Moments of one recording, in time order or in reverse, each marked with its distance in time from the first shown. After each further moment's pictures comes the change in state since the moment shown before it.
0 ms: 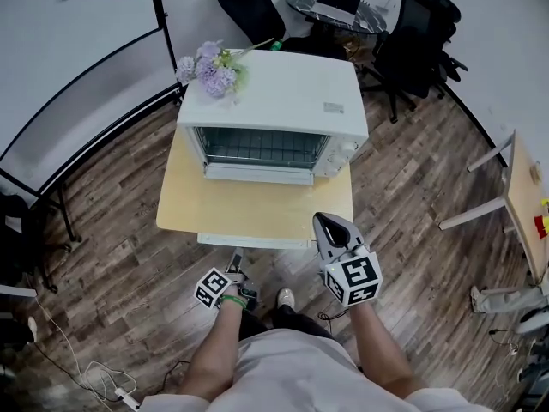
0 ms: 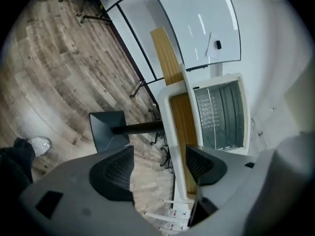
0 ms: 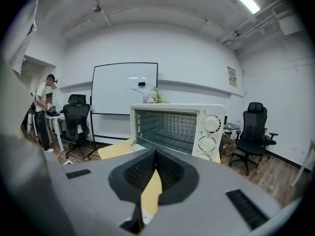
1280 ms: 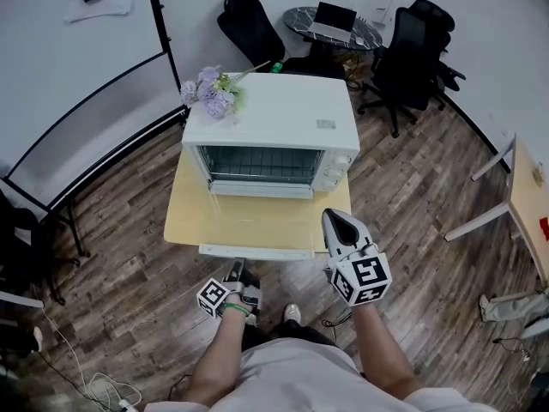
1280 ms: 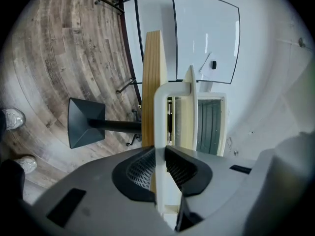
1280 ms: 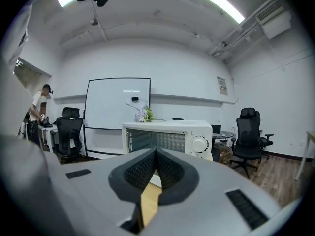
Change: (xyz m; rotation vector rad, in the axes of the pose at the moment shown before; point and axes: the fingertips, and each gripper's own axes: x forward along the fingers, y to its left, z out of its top) left arm -0.001 -0.057 0.010 -0.160 -0.057 -0.246; right arm -0.015 -0.029 0.047 0.060 -0.159 -0.059
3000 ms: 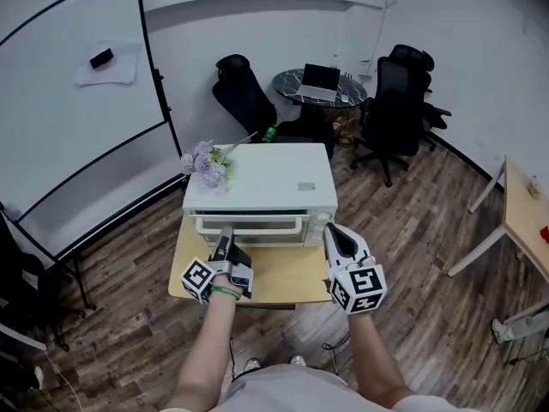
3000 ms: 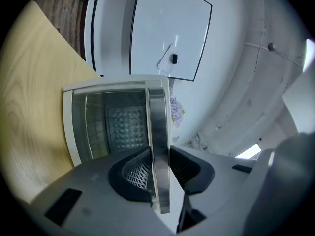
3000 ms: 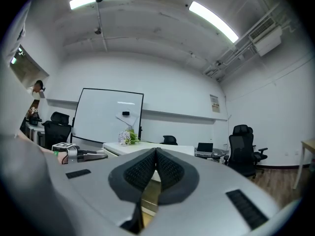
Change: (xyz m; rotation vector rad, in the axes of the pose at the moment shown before) left arm 0.120 -0.261 0.037 0.139 -0.008 -0.385; right arm 0.011 -0.059 0.077 -0.038 -0.187 -0.097
